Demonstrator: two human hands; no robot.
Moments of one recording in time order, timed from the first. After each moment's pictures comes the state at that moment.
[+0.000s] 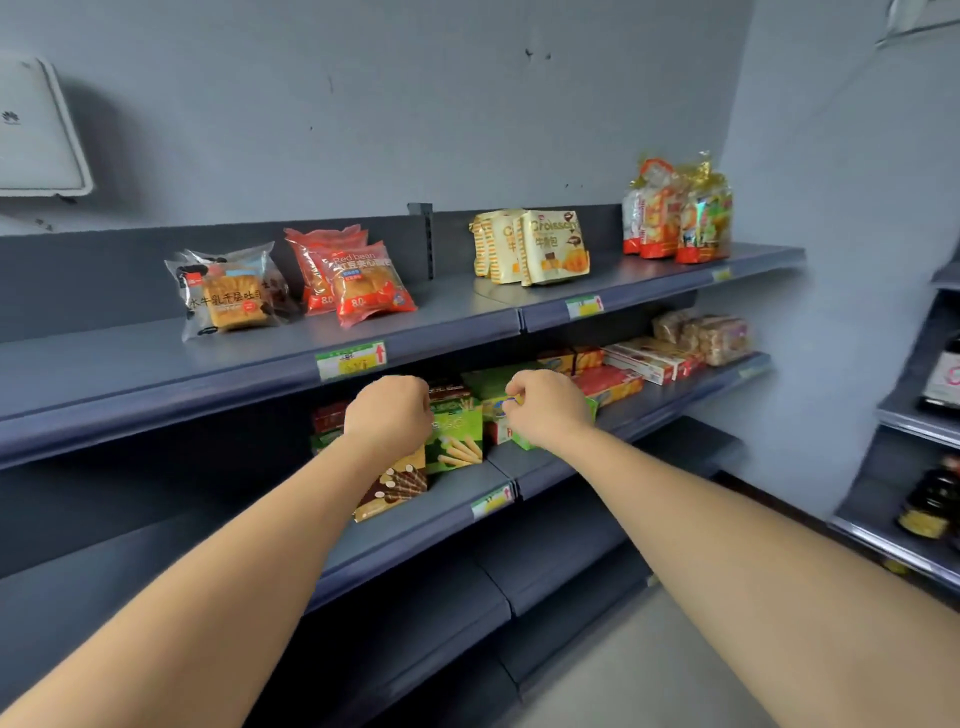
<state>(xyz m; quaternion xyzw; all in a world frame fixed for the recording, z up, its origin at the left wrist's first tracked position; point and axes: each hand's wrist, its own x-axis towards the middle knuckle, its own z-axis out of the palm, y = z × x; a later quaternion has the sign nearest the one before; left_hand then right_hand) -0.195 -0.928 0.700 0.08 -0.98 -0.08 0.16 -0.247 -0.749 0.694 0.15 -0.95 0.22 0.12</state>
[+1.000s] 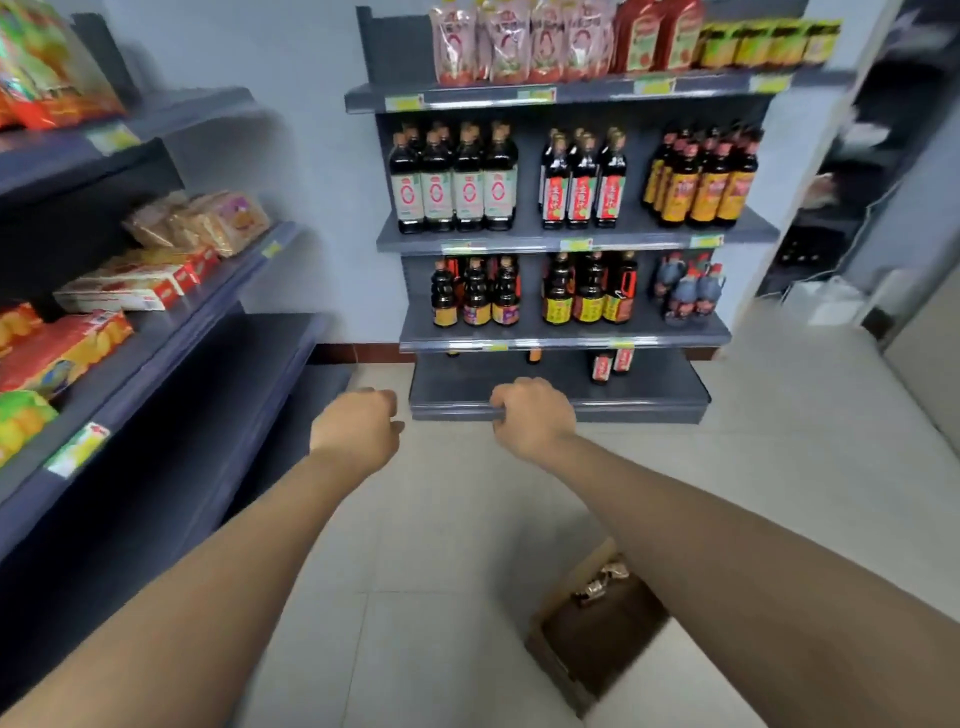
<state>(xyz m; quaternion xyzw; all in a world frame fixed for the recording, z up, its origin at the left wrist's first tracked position) -0.255 -0.384 0.551 -0.35 -0.93 -0.04 0.01 -0.134 -0.224 0.543 -0.26 -0.96 0.11 0.04</state>
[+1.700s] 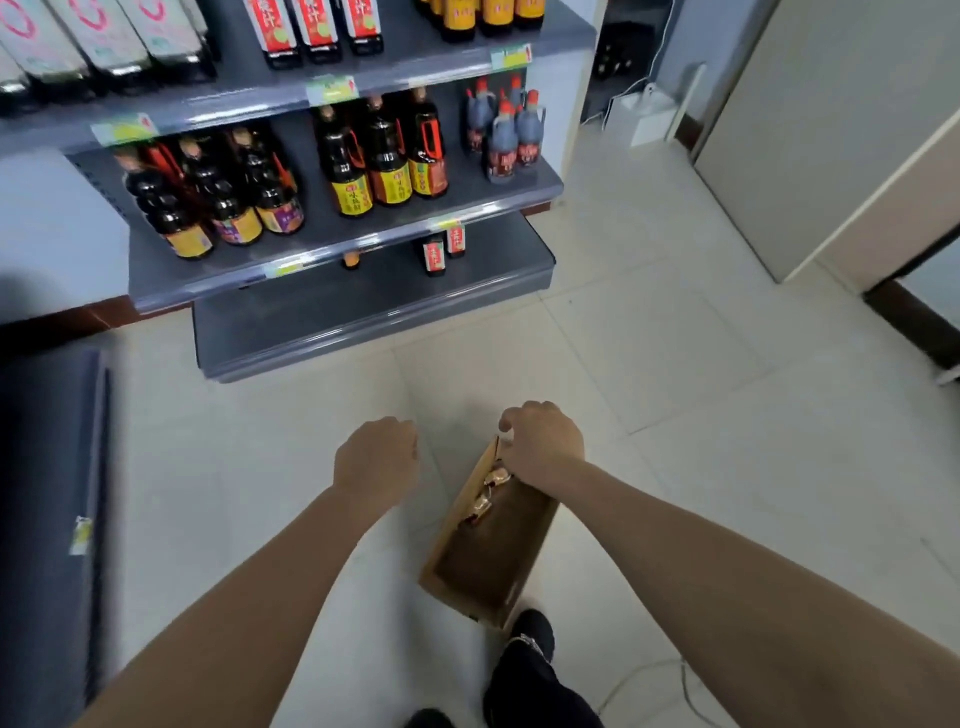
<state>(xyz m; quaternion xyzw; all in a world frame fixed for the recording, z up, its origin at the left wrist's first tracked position) -0.189 -0.095 0.356 -0.53 -0.83 0.01 -0.17 -0.023 0.000 0.361 -0.50 -0.84 0.20 -0.10</state>
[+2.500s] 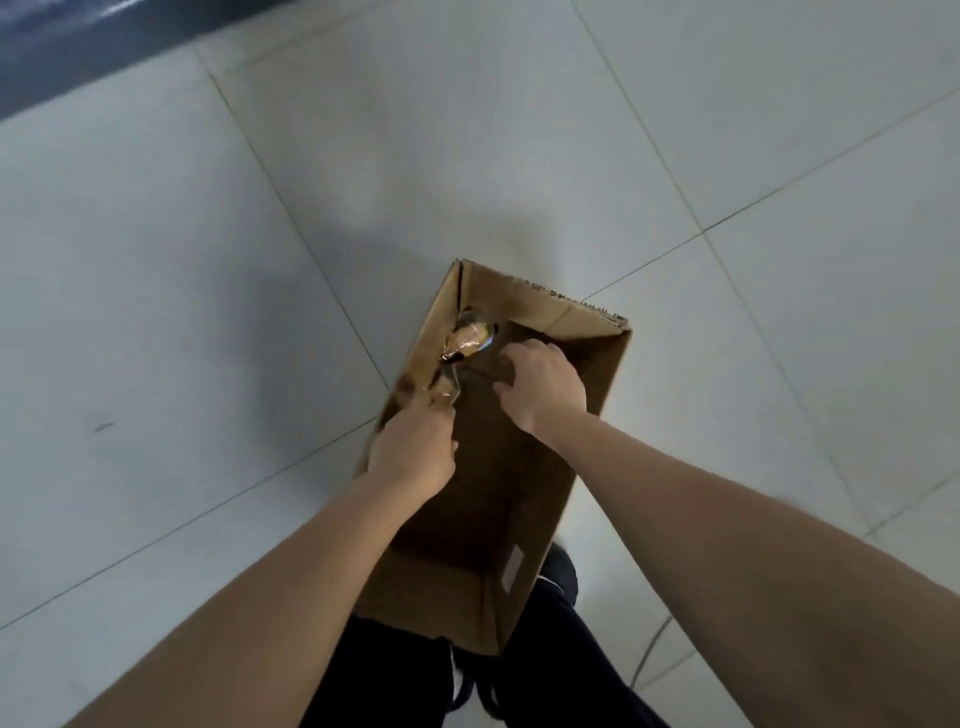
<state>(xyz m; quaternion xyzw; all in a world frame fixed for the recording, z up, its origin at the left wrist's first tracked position) -0.127 0.009 -0.169 -0.57 -0.72 0.11 -0.37 -0.003 0.099 -0.161 -0.58 -0.73 0.31 -0.16</state>
